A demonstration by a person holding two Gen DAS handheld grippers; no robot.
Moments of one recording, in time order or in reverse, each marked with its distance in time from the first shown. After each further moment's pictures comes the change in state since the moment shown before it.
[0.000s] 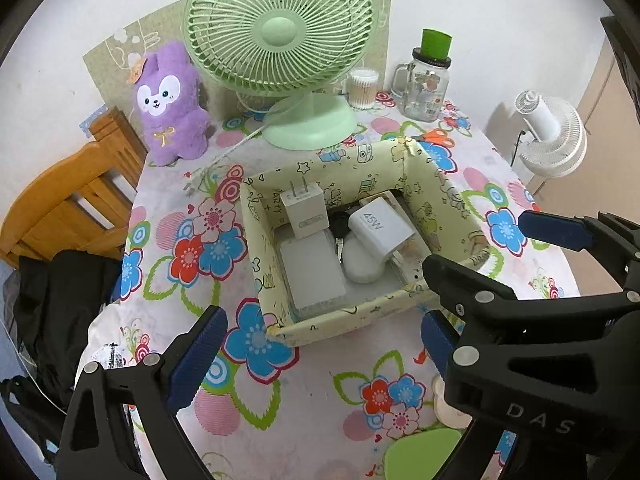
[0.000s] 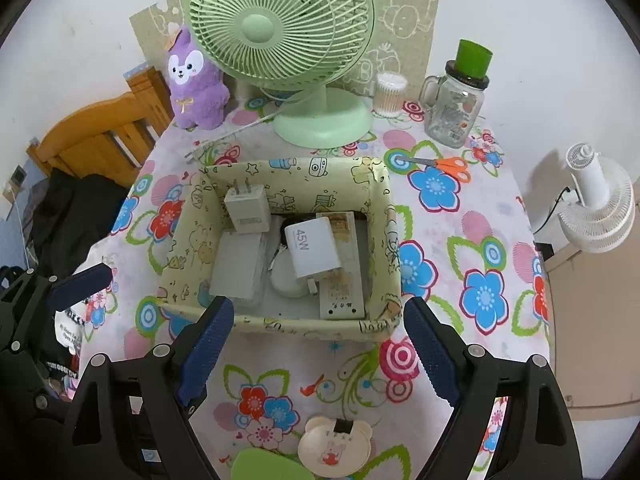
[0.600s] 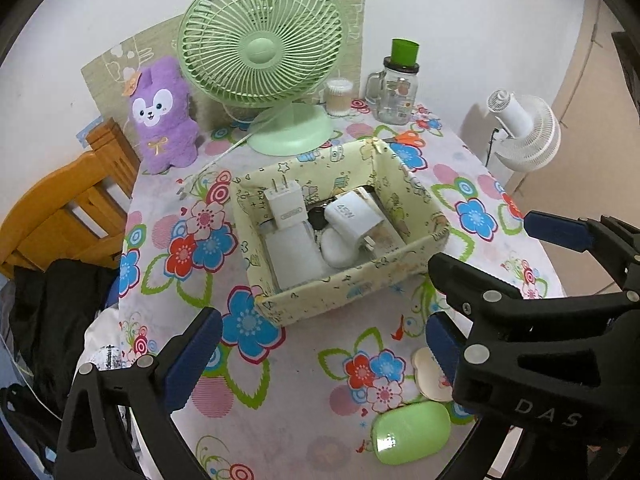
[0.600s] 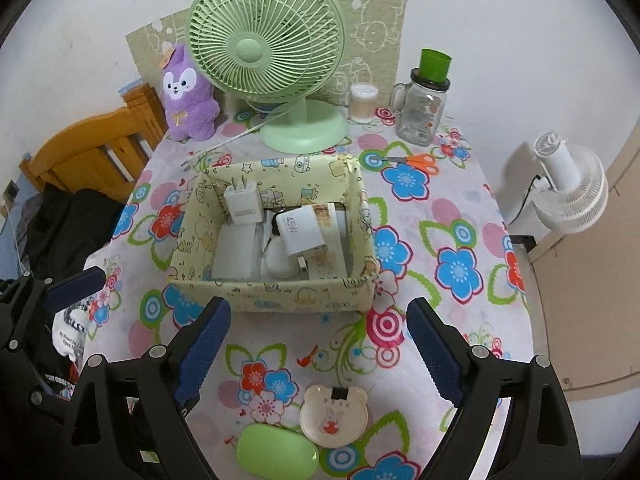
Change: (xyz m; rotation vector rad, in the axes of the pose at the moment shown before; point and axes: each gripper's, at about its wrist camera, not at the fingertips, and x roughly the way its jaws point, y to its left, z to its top) left arm -0.031 -0.010 -0.024 0.042 -0.040 -0.052; right arm -0.041 0.000 -0.034 0.053 -0.054 -0.058
